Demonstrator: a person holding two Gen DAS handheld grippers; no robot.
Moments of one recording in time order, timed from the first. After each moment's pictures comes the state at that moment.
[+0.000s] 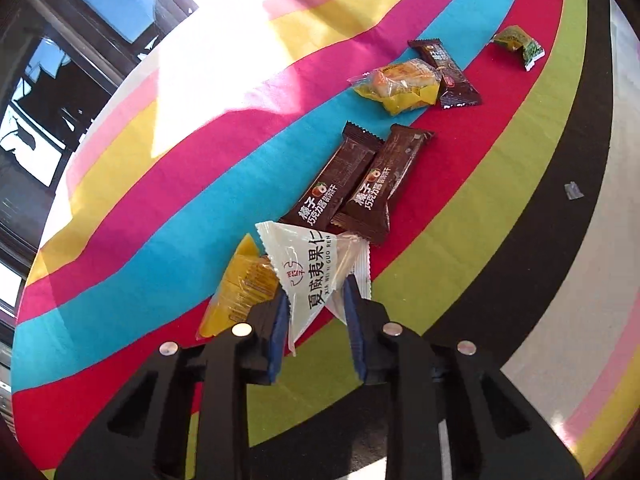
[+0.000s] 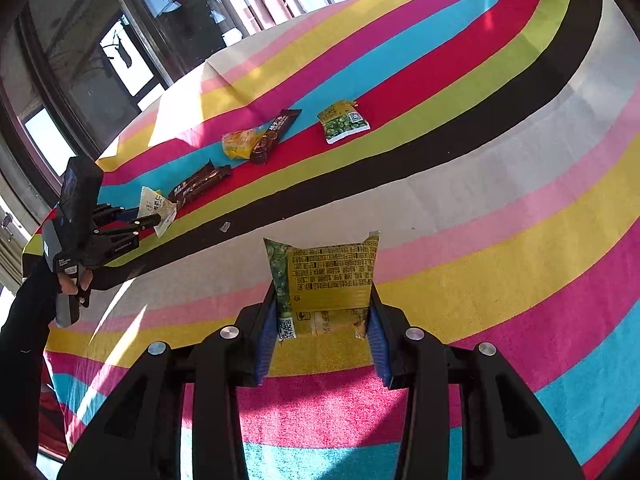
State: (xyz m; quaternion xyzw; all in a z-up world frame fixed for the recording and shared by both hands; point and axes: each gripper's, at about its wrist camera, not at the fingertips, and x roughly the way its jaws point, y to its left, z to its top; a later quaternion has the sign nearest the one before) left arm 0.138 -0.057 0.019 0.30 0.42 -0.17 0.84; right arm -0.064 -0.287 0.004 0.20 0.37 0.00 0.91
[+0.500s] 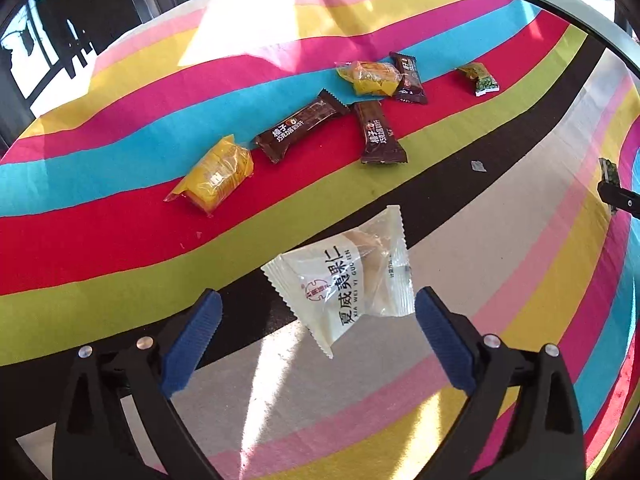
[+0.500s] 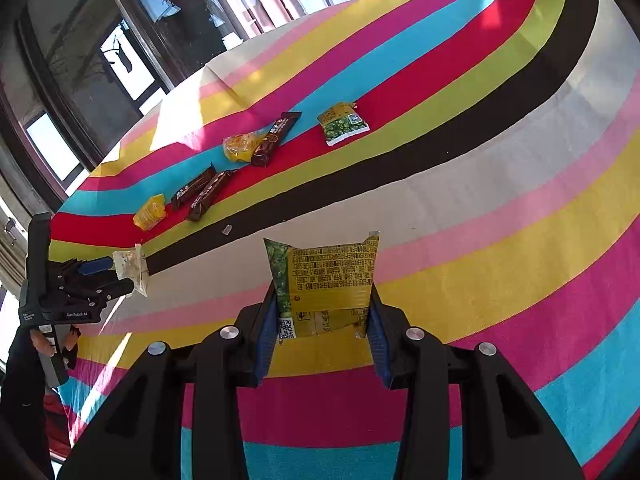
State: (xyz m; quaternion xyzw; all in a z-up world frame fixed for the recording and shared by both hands) left arm 0.061 -0.026 0.026 0.18 0.46 -0.18 0.85; right arm -0.068 -0.290 0.004 0.21 0.36 0.00 0.91
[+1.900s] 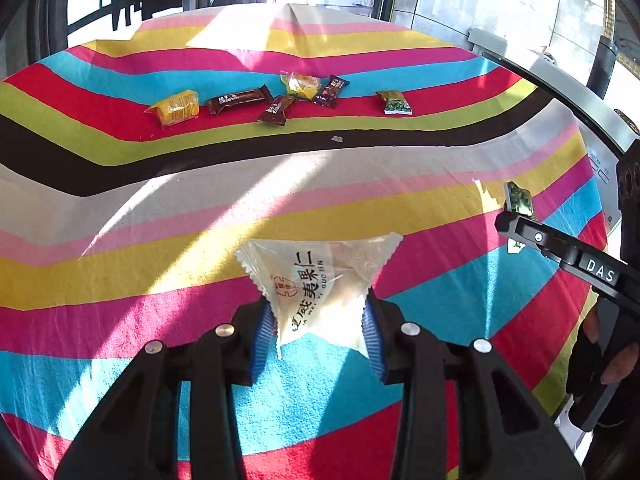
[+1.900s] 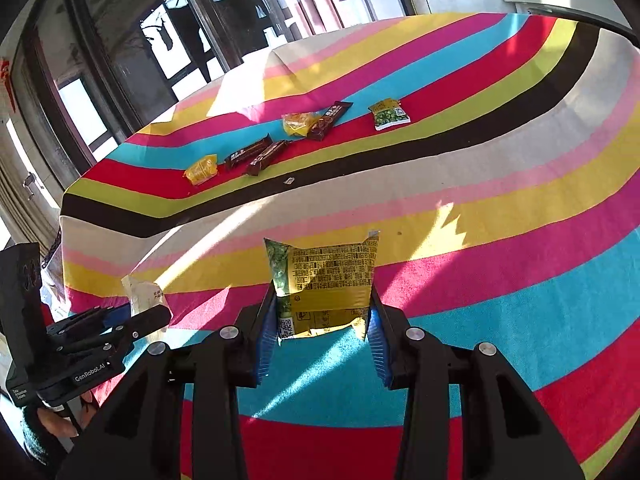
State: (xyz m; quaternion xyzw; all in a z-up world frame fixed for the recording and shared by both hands) left arm -0.114 -0.075 0.028 0.02 0.42 -0.18 0.89; right arm -0.145 -0.240 0.019 0.15 0.35 0.04 0.92
